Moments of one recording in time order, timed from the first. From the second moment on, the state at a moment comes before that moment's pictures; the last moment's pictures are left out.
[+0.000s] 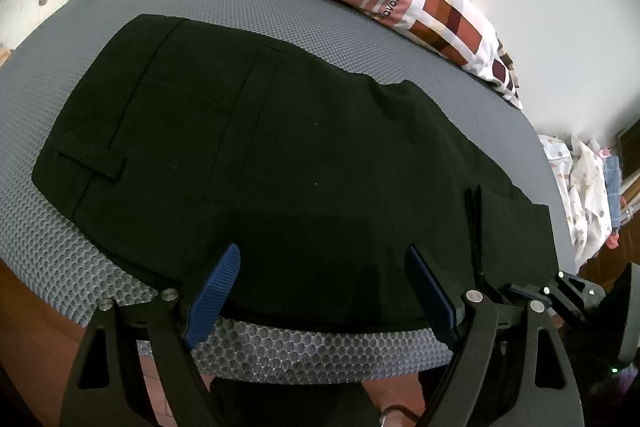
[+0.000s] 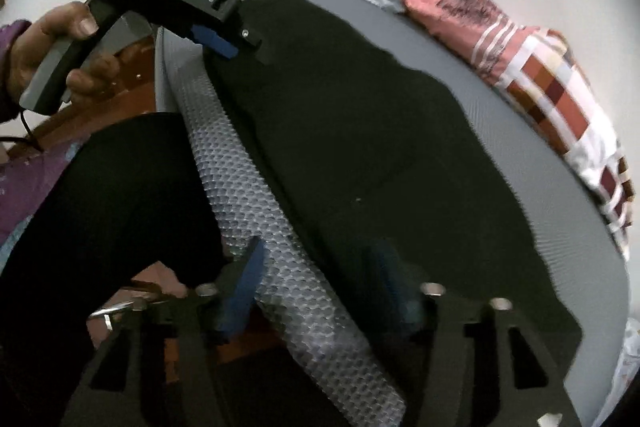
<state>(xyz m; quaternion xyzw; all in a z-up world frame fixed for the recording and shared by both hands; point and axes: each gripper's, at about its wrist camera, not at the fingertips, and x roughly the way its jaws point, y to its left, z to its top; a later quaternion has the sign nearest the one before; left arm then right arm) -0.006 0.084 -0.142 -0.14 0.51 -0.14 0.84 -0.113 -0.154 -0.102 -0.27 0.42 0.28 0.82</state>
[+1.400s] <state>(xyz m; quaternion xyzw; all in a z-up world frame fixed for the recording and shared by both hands) -0.005 0.089 -0.143 -0.16 0.51 -0.14 0.83 -0.093 -0.176 -0.083 -0.13 0.41 0.21 0.87</state>
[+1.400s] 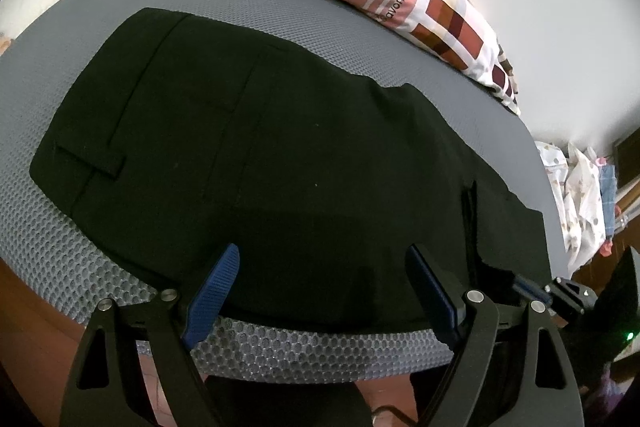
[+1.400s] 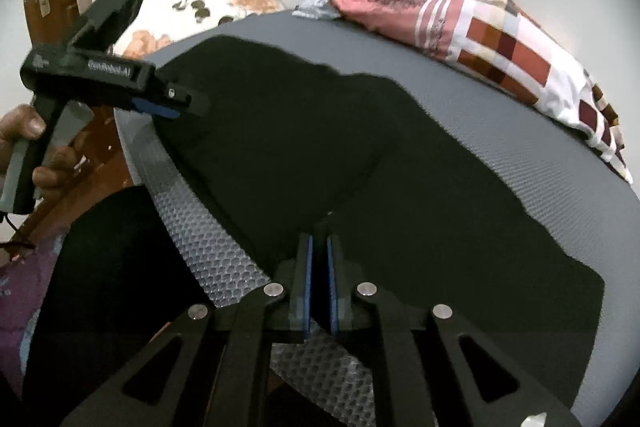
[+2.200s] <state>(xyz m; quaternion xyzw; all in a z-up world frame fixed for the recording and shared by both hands) -0.005 0.091 -0.142 -0.16 0.51 -0.14 0.83 -0.100 -0.165 -0.093 -0.16 0.41 0.22 0.87</state>
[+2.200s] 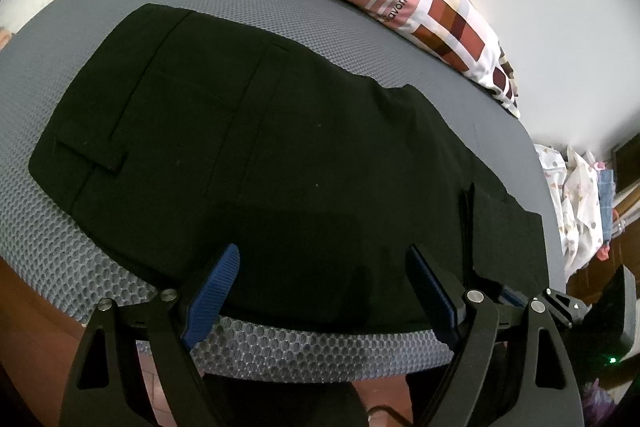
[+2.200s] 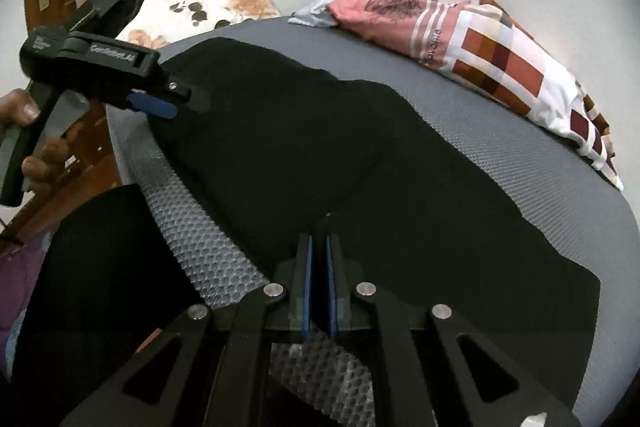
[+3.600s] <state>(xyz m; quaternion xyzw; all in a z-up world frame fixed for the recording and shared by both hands) 0.117 0.223 -0.150 -0.12 0.54 -0.15 0.82 -0.095 -0.229 -0.101 0.06 0.46 0.21 0.86</state>
